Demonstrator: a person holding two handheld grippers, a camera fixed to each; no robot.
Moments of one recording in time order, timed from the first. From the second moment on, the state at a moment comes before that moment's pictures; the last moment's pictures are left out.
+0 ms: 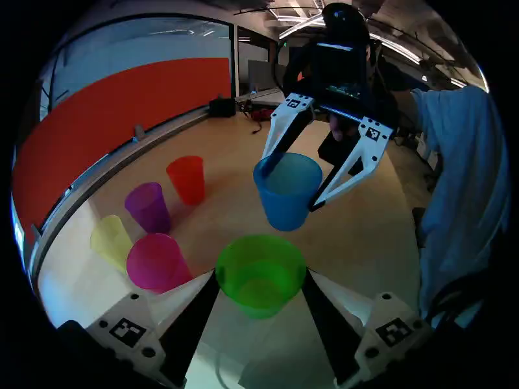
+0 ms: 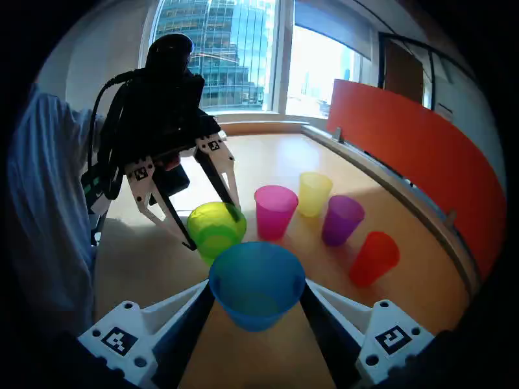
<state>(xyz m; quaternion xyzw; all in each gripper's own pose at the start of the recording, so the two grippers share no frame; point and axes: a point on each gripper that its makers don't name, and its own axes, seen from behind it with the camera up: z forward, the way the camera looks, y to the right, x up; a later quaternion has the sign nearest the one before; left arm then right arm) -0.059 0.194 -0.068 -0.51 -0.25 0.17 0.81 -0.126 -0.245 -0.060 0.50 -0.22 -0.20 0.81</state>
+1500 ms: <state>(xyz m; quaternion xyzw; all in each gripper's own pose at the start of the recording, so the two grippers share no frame) -0.074 0.173 -0.079 -0.49 -0.27 0.15 0.82 -0.162 -0.251 -0.066 0.50 -0.24 -0.20 0.81</state>
